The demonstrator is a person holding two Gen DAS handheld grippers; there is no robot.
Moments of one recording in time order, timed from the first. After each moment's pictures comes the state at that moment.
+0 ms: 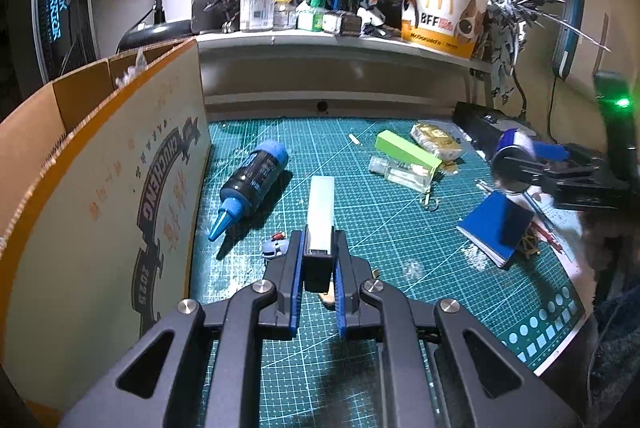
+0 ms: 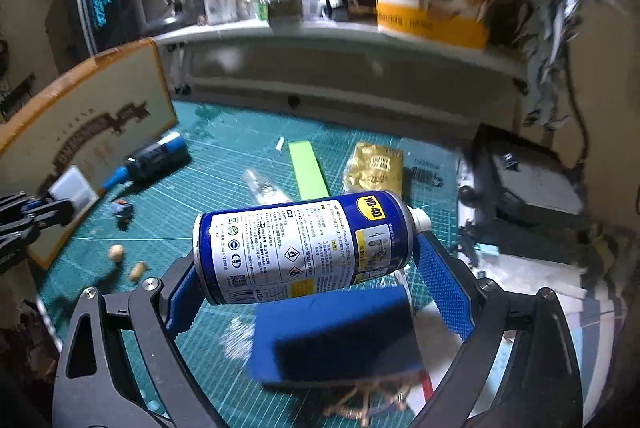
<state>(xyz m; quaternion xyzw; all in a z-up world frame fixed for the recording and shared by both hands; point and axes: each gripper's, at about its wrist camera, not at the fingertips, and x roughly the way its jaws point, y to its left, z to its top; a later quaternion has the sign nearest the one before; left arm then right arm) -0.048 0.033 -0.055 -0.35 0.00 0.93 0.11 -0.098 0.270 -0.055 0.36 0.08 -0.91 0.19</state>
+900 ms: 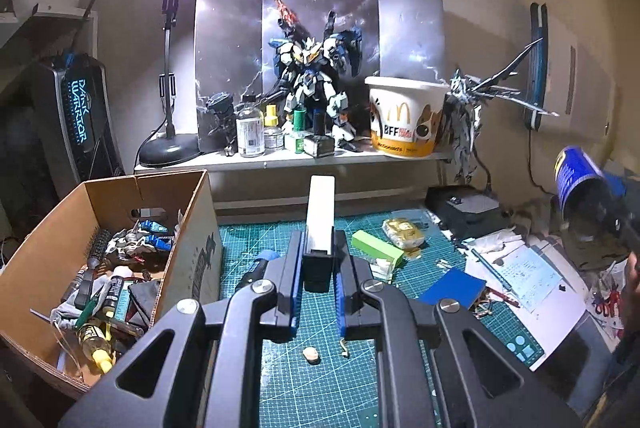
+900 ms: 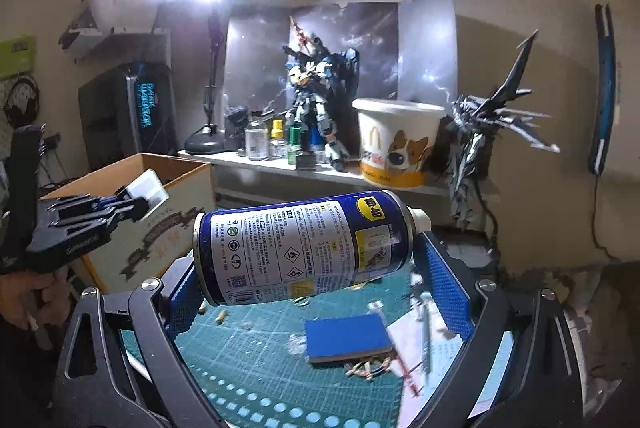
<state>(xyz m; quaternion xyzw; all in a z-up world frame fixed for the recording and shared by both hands) 0.005 0.044 0.042 -0.21 0.02 0.97 0.11 0.057 0.280 0.064 0.18 0.04 -0.97 0.17</state>
